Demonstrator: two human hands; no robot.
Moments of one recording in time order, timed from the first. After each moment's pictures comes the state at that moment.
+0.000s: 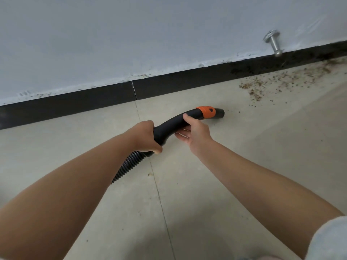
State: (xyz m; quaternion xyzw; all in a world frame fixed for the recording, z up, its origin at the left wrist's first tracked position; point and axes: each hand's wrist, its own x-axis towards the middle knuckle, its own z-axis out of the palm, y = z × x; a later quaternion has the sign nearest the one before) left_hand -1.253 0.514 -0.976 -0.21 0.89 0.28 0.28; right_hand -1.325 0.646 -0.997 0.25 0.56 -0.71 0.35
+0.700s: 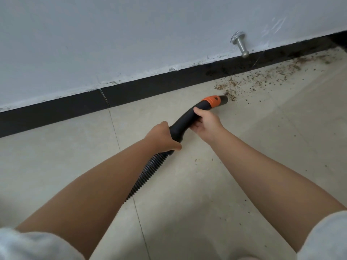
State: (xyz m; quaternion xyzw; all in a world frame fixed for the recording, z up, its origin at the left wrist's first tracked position) left_hand -1.320 0.608 -0.995 -0.19 0.88 0.37 0.22; right_hand -1.401 0.724 -0.995 0.25 0.53 -0.76 0.29
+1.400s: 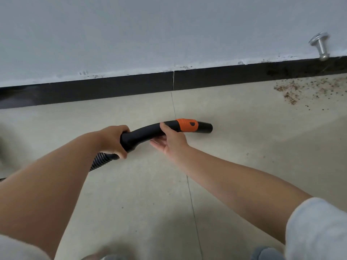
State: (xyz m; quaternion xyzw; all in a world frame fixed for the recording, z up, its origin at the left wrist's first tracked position) left_hand -1.127 0.410 -0.981 -0.29 0.86 0.28 0.32; right_hand -1.218 0.560 -0.998 0.25 0.48 -0.69 0.48
